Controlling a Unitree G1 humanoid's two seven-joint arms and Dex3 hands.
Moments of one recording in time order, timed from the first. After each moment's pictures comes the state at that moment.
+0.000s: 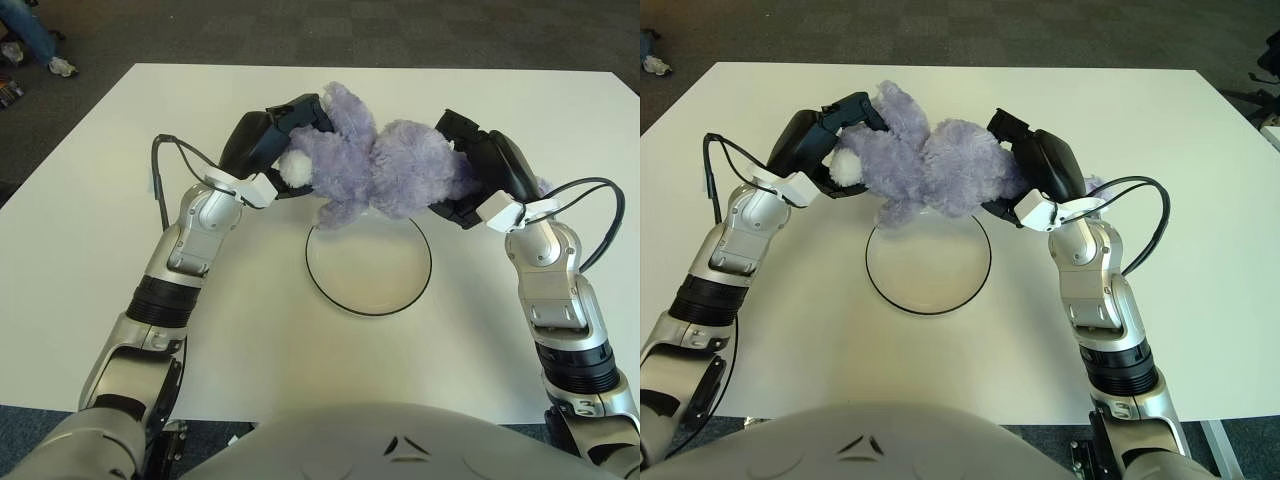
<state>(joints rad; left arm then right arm) -0.38 0.39 -0.16 -0.03 0.40 -0.41 -0.04 -0.17 -0.38 0.10 -0.50 -0.50 0.24 0.18</state>
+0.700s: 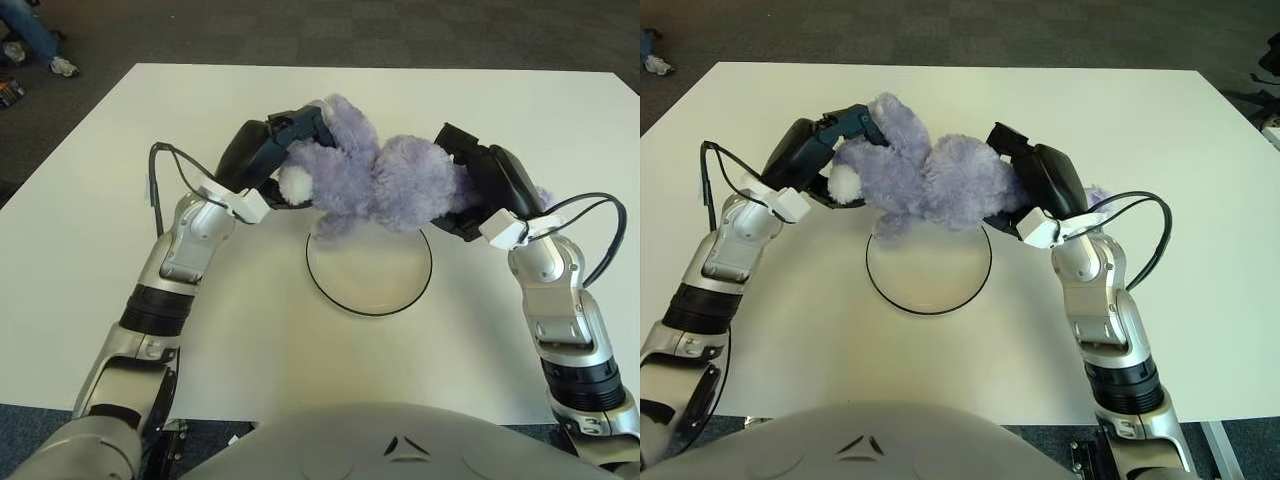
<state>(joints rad) -0.34 0.41 -0.14 -0.04 0.37 -0.51 -0.08 -0.09 -0.38 0.09 -0.52 -0.50 0.18 0.18</state>
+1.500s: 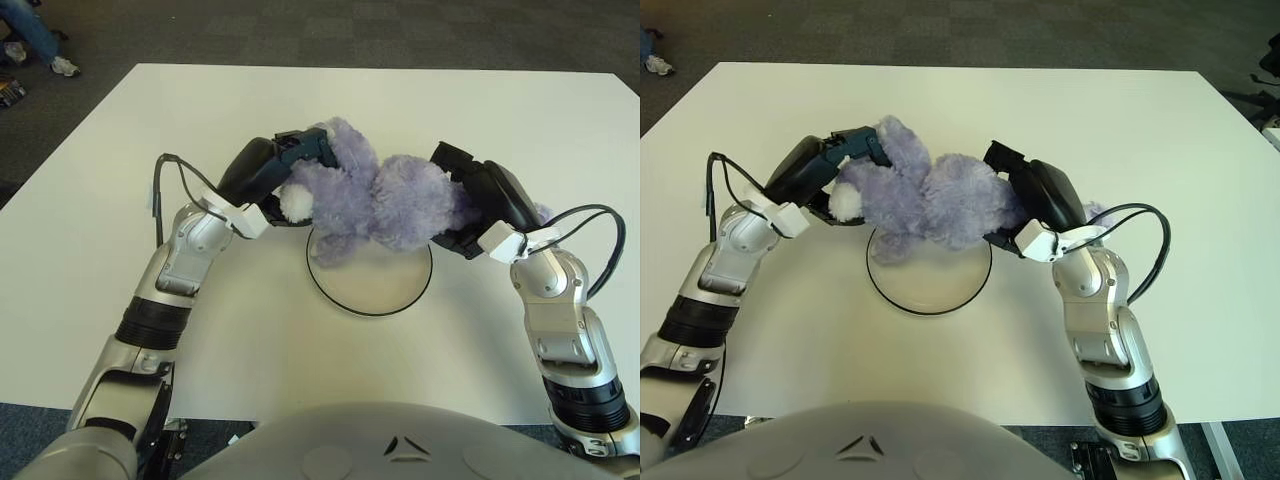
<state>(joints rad) -0.28 0.41 -0.15 -0.08 0.34 -0.51 -0.18 -0.03 -0.37 0.11 -0.61 -0.53 0.28 0.26</state>
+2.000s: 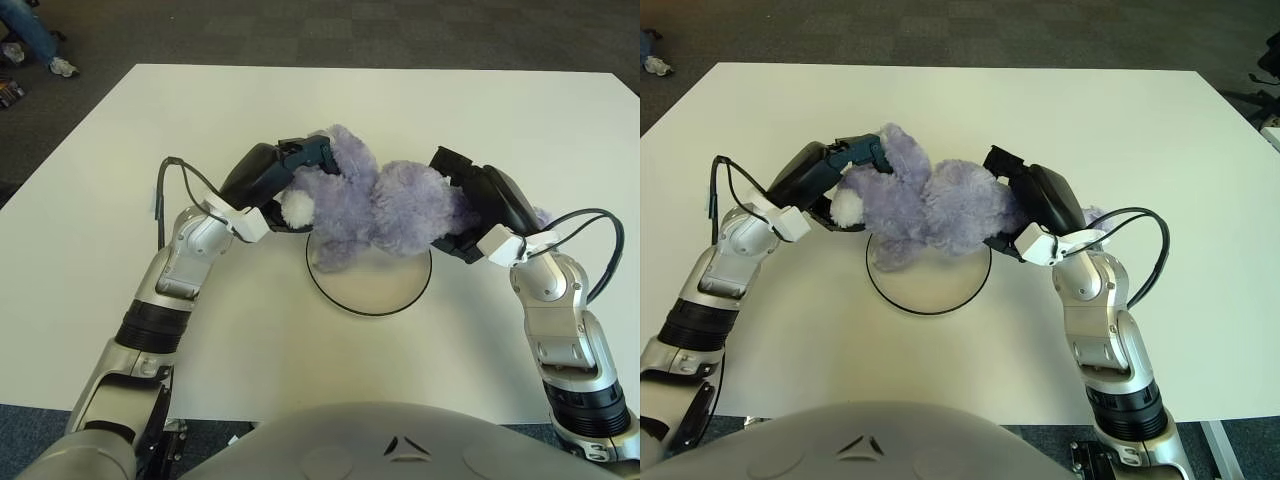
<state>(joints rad) -0.27 0.41 -0.15 -0.08 0.32 -0.50 -0.22 -0.02 -0.37 0.11 -0.61 -0.52 0.28 0.26</state>
